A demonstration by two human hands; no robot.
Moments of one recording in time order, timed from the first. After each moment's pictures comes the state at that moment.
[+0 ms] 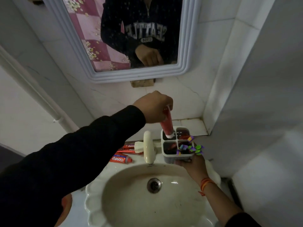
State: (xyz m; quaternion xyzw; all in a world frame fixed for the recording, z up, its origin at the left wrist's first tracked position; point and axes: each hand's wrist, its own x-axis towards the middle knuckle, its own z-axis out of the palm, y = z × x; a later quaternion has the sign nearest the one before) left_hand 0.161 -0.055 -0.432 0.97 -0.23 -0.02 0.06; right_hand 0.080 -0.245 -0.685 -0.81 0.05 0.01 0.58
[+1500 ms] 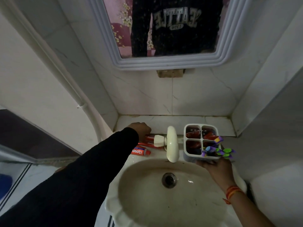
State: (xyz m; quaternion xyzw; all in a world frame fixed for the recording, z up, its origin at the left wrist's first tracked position) left_hand 0.172 0.086 -0.614 0.96 -0.10 -0.24 -0.10; right_hand 0.085 -0.248 -0.705 -0.80 0.07 0.04 0.60
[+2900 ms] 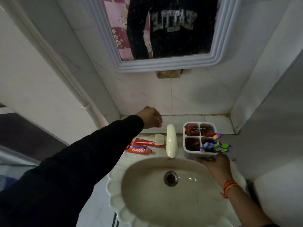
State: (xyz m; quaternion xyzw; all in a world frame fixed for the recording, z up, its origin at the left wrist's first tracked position) left_hand 0.178 0.049 -0.540 0.97 -0.07 -0.18 0.14; right_hand 0.080 -0.239 -0.685 -0.81 0.08 0.02 0.58
